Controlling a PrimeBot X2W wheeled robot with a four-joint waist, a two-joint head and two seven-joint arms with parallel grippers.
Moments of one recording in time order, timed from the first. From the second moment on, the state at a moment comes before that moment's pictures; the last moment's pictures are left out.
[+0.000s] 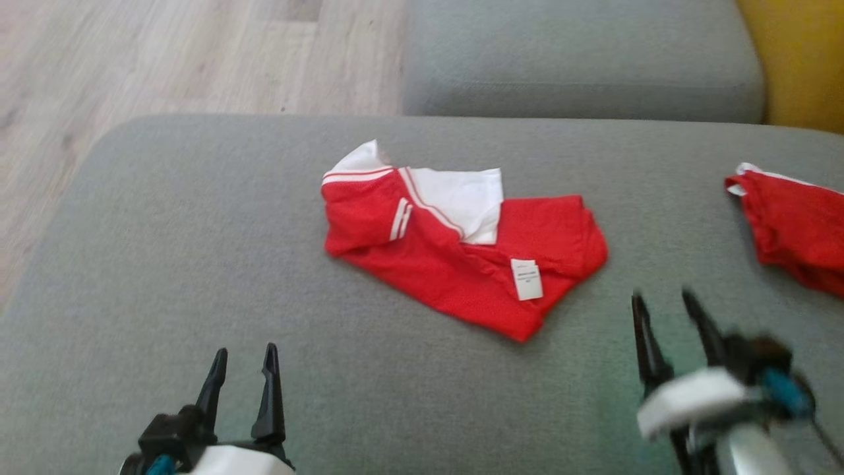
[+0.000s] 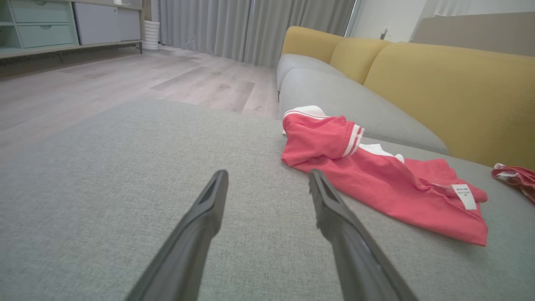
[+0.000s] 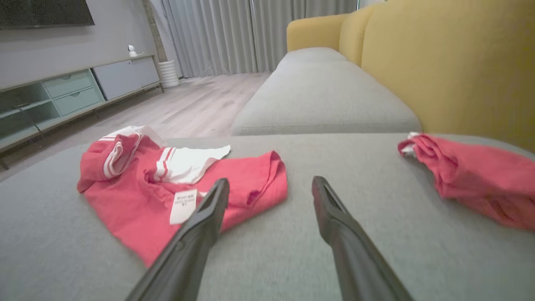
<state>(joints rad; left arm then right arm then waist) 0.02 0.28 -0.46 0.21 -0.60 0.18 -0.25 0.00 -0.04 0.02 0.29 0.13 0.12 -0.15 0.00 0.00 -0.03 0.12</state>
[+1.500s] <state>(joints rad) -0.12 0.07 -0.40 0.28 -0.43 0.02 -0.25 -0.91 -0.12 0.00 1.20 0.00 0.12 0.15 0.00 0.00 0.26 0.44</state>
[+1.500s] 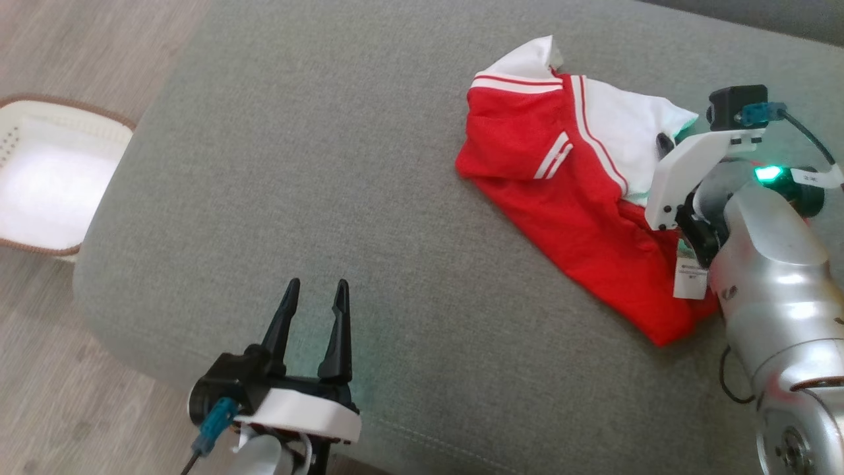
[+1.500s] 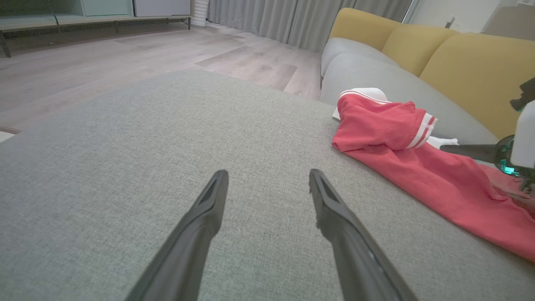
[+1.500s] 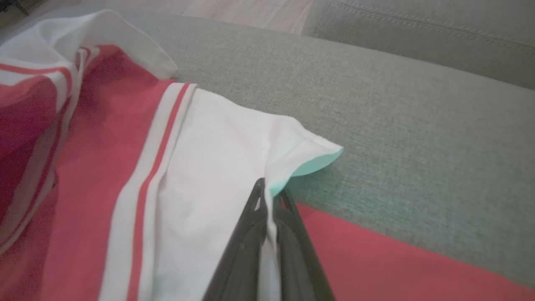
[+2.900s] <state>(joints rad) -0.08 0.11 -0.35 0.21 -0.41 0.05 -0.25 -0.71 -0.07 1.13 0.72 0.66 0.12 0.00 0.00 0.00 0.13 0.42</state>
